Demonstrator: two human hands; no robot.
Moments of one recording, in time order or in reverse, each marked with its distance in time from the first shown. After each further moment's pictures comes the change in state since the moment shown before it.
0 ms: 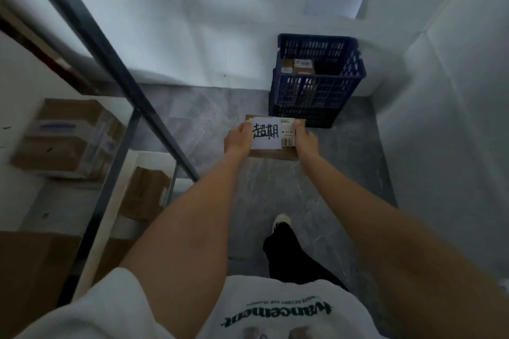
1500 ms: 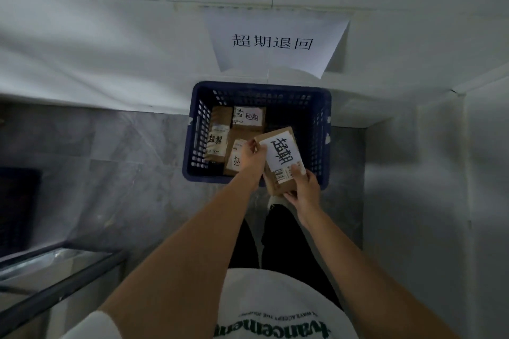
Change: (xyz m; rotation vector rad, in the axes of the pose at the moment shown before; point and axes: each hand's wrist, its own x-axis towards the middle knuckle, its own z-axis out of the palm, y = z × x) left_hand 0.580 0.316 0.478 -0.296 -0.057 -0.529; right_hand 0.711 -0.209 -0.162 0.296 0.004 0.506
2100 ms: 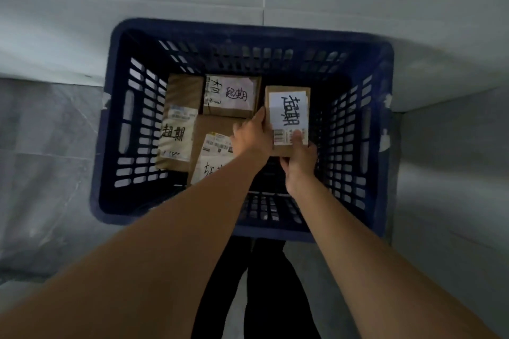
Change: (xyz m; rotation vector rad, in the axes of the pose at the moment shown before) left_hand 0.274 -0.087 0.069 0.867 0.099 0.326; right_hand 0.305 0.053 0.065 0.159 0.106 -0.018
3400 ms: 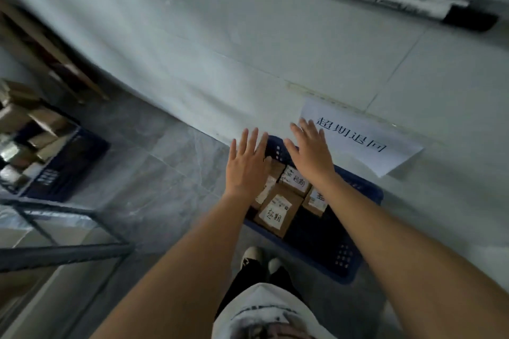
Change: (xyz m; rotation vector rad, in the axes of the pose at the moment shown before) left_hand -0.258 0.031 -0.340 0.436 0.500 0.116; right_hand -0.353 -0.189 0.131 -1.653 -0.574 -1.409
